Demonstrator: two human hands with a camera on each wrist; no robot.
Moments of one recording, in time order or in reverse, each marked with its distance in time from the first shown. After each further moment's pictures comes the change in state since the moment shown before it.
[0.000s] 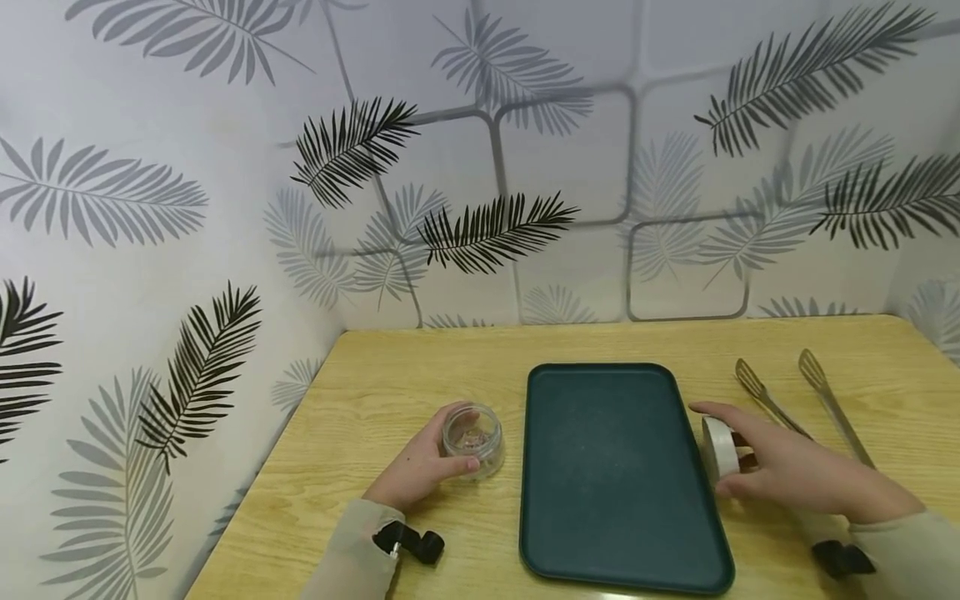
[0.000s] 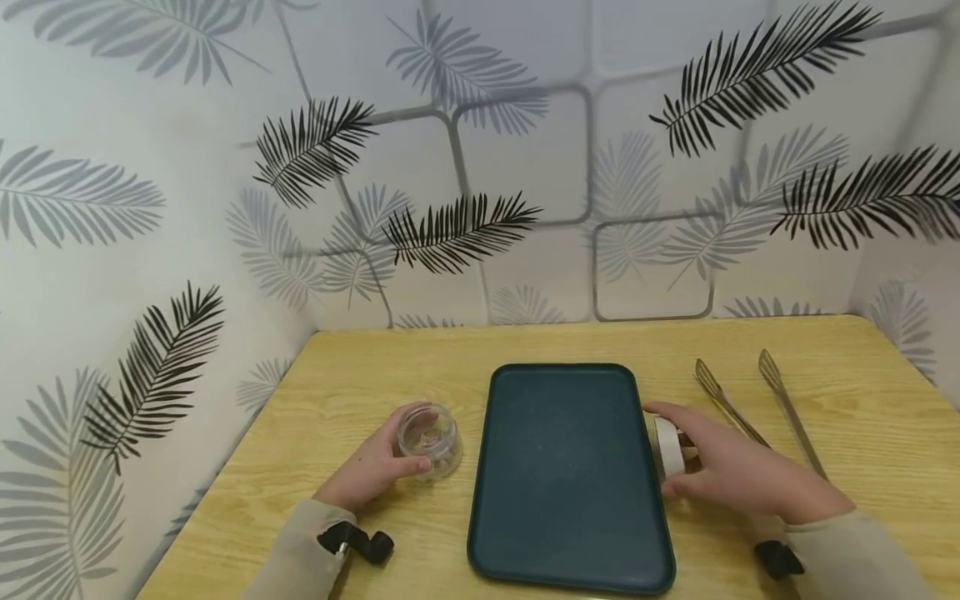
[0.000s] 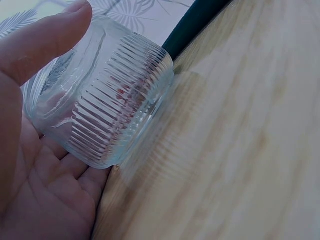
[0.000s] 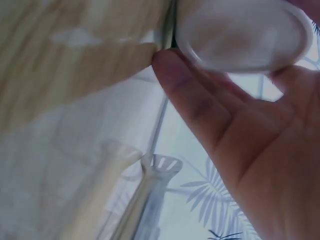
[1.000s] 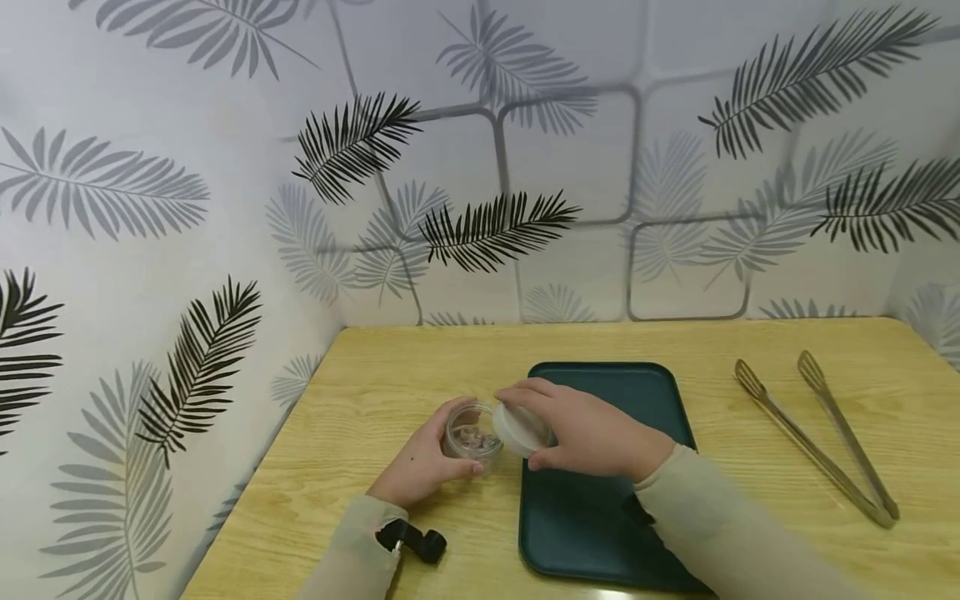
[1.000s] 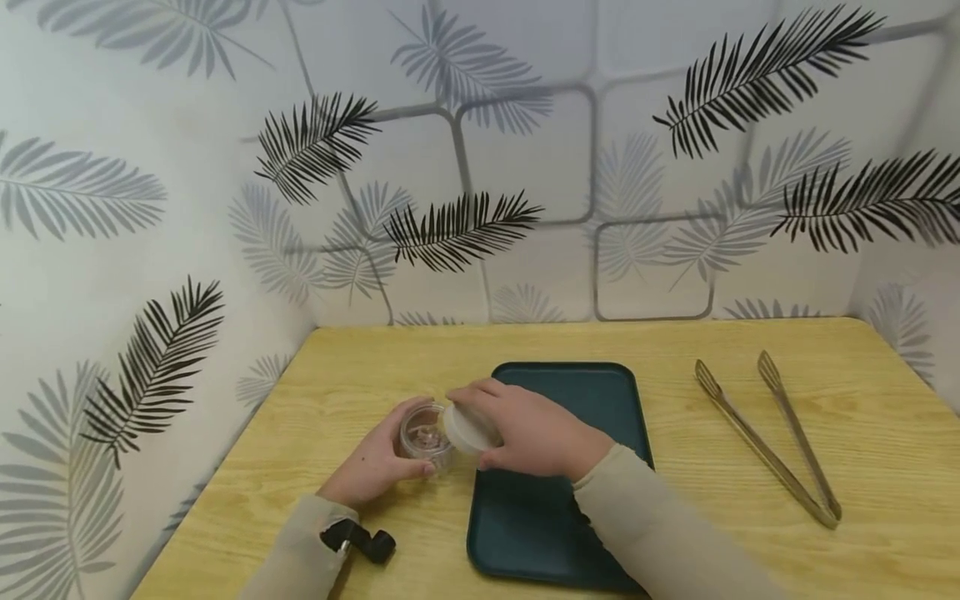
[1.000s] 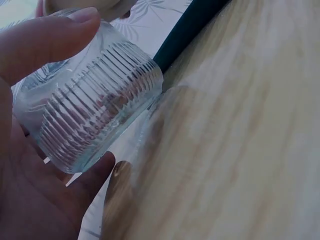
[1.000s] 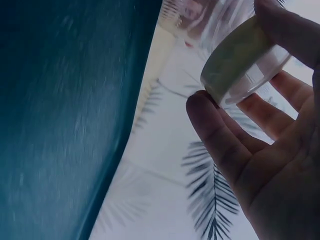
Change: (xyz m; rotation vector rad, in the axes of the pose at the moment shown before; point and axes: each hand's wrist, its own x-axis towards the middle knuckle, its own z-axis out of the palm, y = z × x) left_hand -0.001 0.009 0.008 0.097 0.080 0.000; right_hand 0.132 -0.133 0.088 -0.342 -0.017 -0.295
